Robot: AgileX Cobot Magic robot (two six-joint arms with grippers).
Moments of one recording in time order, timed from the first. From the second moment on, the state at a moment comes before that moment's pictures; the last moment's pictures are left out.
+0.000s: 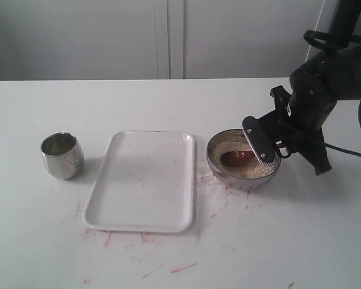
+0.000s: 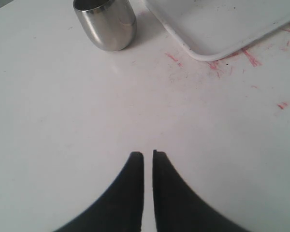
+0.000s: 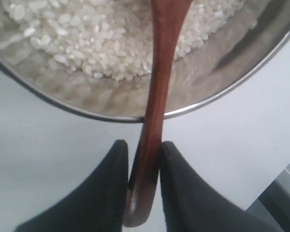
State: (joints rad) left arm -0.16 0.00 -0.02 0.00 0.39 0.24; right arm 0.16 1.85 -1.19 -0.45 0.62 -1.26
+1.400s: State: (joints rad) left arm -0.16 0.00 -0.02 0.00 0.39 0.24; right arm 0.40 1.71 -1.19 -1.01 1.06 -0.64
